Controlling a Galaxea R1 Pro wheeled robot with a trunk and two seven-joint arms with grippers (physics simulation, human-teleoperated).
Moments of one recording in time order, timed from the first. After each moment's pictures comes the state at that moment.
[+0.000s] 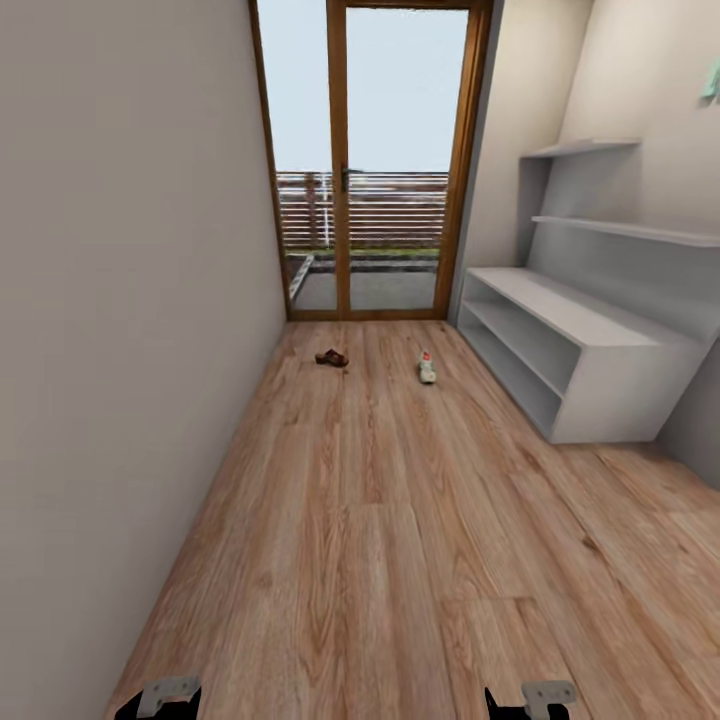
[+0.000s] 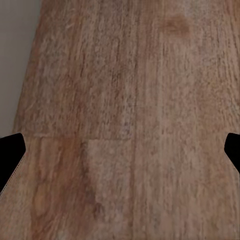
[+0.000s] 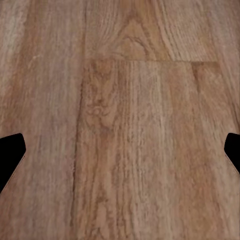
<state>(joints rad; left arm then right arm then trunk) -0.36 0.15 0.04 -0.15 0.03 -0.39 0.00 -0.22 -0.07 0.00 -0.42 0.00 -0.32 0.00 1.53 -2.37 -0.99</state>
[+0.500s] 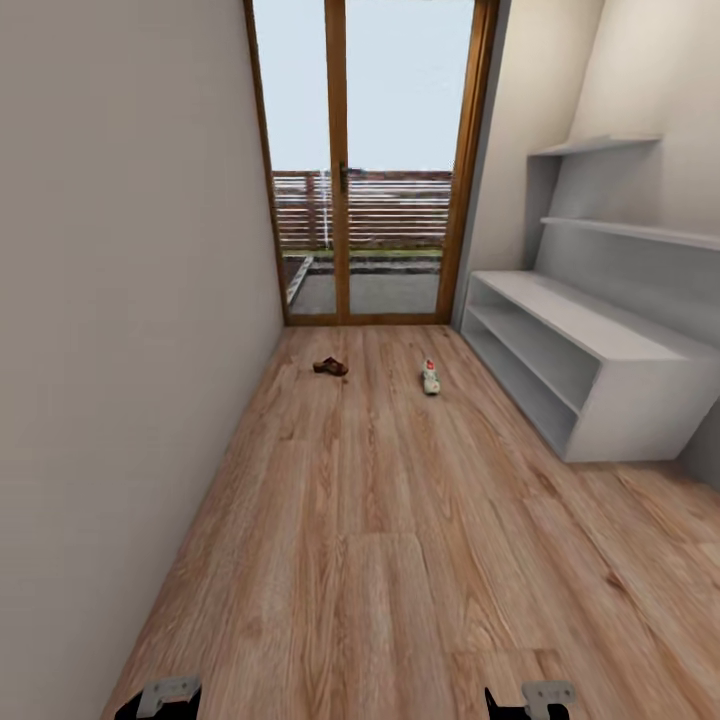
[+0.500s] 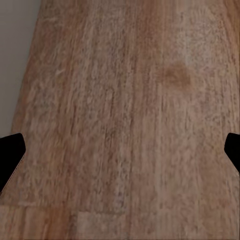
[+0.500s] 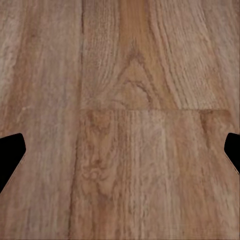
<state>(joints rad) -0.36 0.15 0.04 -0.15 0.03 -0.39 0.00 -0.22 -0.07 0.00 -0.42 0.00 -0.32 0.00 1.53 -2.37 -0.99</state>
